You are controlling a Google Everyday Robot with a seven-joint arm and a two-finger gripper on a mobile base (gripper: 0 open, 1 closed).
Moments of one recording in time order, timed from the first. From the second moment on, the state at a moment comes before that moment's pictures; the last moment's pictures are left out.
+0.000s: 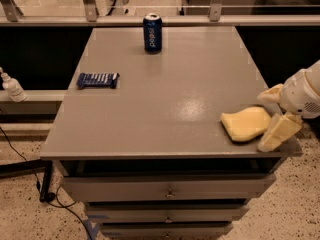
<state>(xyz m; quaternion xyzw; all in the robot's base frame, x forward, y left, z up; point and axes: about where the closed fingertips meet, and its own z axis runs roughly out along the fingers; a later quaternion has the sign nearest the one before) 0.483 -0.267 0.823 -0.59 0.78 0.09 0.19</state>
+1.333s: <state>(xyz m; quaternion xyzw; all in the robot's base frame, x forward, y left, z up) 0.548 -0.247 0.900 -0.56 0.79 0.05 0.25</state>
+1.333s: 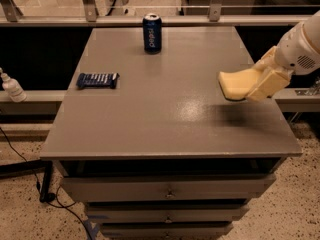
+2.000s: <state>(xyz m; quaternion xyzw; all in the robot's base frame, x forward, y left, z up) 0.572 -0.245 0.899 -0.55 0.79 0.05 0.27</state>
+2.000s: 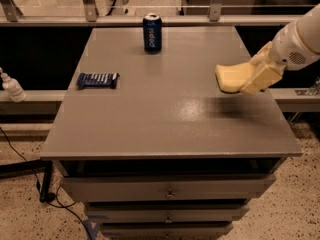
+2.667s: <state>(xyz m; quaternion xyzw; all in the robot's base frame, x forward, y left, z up) 0.691 -0.248 0.906 -0.49 0.80 0.01 0.34</state>
